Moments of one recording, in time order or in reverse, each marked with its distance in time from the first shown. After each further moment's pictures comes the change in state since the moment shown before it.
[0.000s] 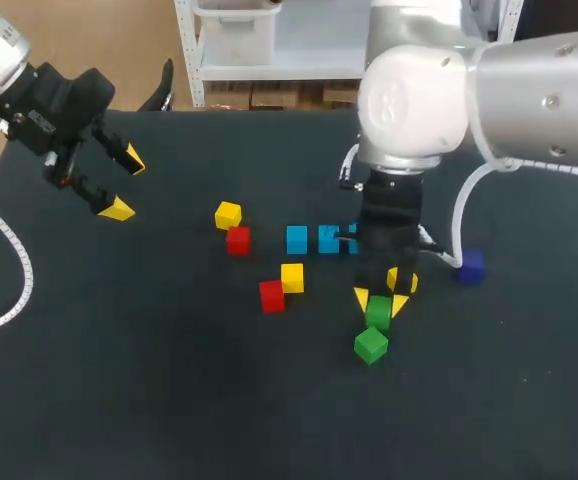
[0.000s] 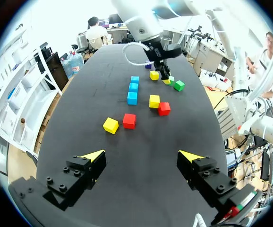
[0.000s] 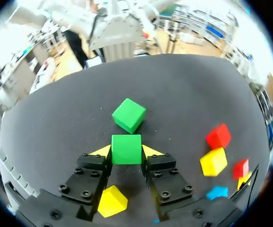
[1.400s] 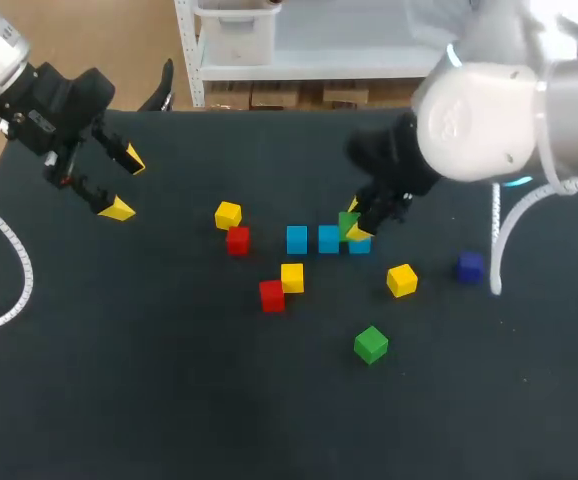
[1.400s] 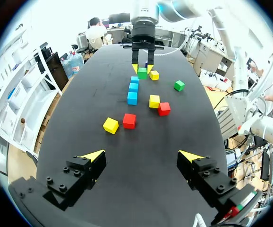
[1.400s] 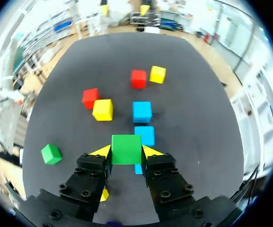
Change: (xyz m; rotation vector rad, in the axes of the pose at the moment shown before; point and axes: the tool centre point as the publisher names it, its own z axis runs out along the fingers) left arm 0.000 0.000 0.000 0.000 0.000 0.000; right arm 0.056 -0.057 -0.080 0.679 -0.076 1.136
